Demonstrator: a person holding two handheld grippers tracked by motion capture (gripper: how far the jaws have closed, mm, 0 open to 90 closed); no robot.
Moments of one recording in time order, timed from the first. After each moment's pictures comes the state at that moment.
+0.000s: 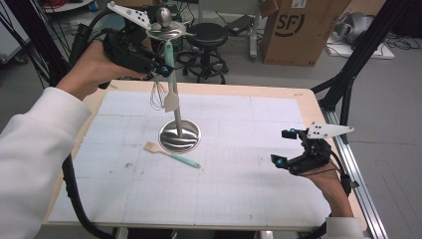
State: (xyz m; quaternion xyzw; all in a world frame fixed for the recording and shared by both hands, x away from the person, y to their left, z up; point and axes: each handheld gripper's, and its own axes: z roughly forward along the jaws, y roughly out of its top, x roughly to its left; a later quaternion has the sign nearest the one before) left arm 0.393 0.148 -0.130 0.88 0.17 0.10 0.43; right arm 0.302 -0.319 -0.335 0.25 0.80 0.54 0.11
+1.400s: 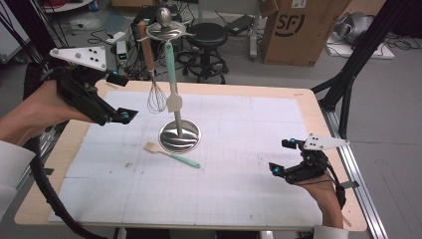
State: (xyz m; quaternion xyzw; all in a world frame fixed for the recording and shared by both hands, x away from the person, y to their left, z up) left arm 0.320 0.210 -0.161 0.88 0.16 0.13 0.43; right arm 0.287 -0.318 -0.362 0.28 0.79 0.53 0.12
